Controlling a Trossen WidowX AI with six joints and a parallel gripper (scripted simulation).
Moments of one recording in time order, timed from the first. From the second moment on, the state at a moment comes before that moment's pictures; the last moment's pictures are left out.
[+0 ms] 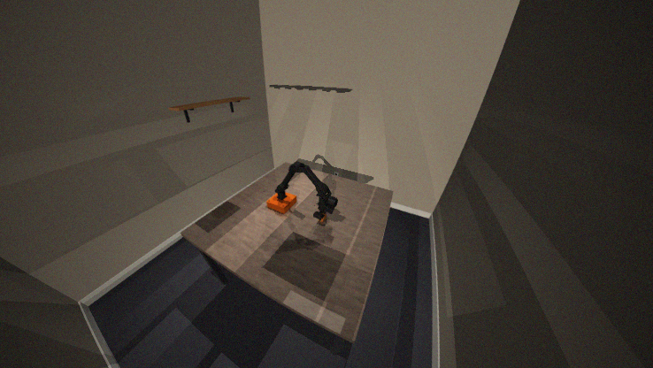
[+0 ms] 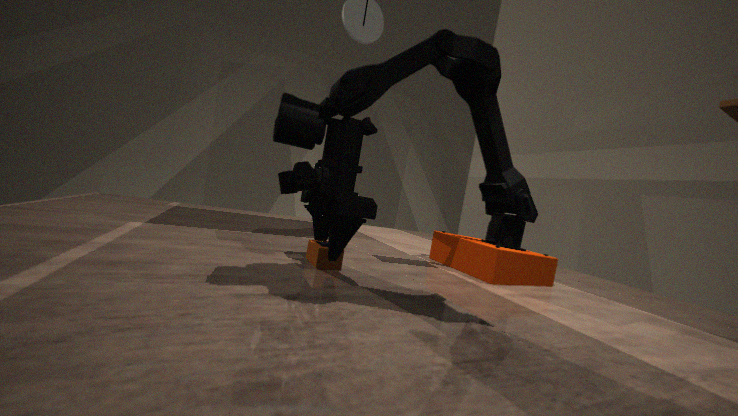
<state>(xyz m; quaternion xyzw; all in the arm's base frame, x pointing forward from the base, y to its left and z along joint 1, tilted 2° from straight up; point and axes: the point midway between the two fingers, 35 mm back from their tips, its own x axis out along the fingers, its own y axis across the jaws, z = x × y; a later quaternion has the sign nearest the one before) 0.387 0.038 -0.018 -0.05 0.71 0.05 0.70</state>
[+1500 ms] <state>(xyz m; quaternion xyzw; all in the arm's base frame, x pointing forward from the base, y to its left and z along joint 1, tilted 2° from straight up) 0.391 0.039 0.001 -0.05 0.64 0.06 0.76</state>
